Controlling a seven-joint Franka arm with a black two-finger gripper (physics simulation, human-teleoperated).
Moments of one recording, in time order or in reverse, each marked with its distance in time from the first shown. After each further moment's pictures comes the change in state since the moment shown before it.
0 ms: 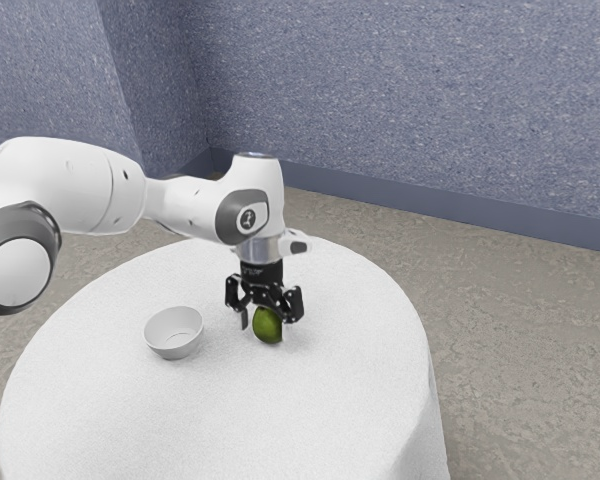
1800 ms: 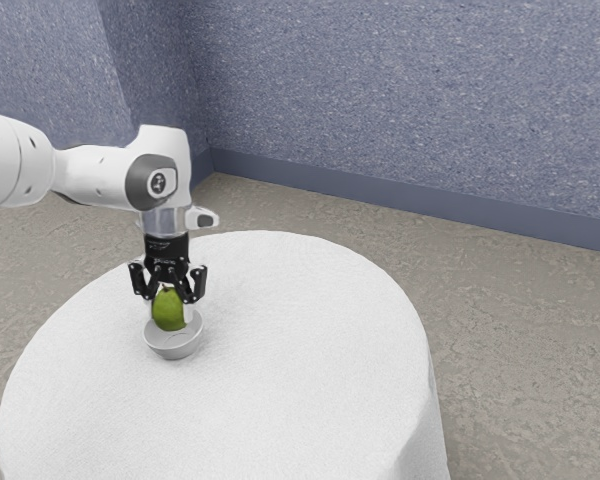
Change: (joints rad) arm 0.206 -0.230 0.030 -0.184 0.046 -0.156 -0.021
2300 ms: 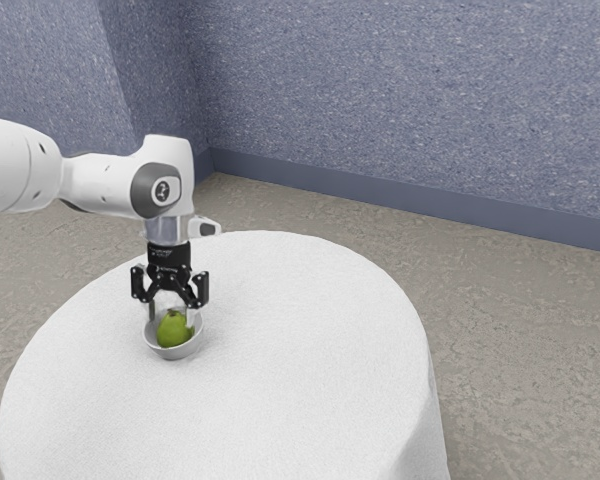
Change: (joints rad) arm 0.000 0.046 0.002 0.011 0.000 0.000 0.001
